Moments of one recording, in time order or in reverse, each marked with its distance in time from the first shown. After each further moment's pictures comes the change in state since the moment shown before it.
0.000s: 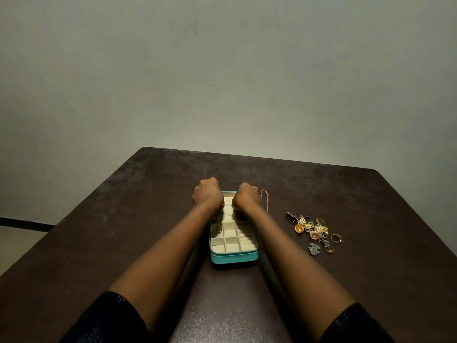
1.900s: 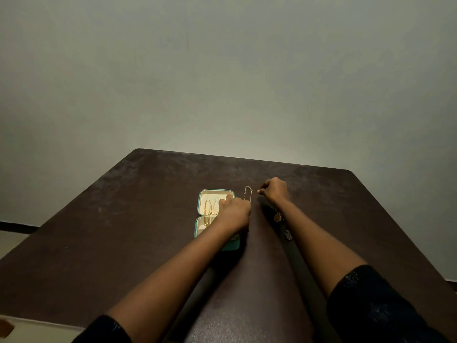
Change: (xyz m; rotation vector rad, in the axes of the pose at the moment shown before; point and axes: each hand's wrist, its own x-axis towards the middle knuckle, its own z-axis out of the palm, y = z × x) left_hand -0.099 0.050 0.024 0.313 -0.169 0.463; right_hand 0.027 0.100 -0.059 0.040 0.167 -0.100
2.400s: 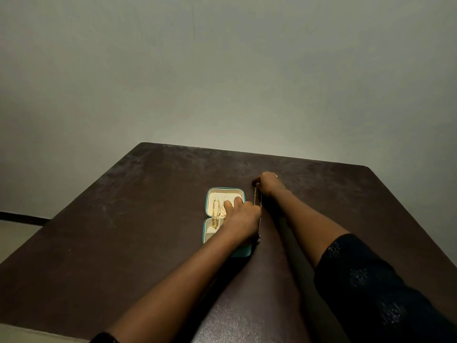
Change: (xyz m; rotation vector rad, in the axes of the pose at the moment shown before) left_hand 0.009 -0.010 0.015 0.078 -0.033 0.040; right_hand 0.049 -0.017 0.035 -0.350 -0.223 -0.205
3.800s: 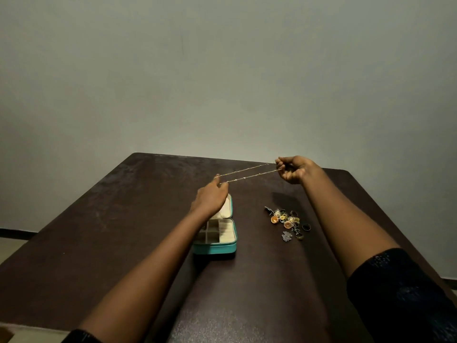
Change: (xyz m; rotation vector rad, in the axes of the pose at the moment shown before) left_hand -0.014 -0.034 -0.043 -0.689 0.188 -0.294; right_hand -0.050 0.039 -0.109 1.802 -0.065 0.544
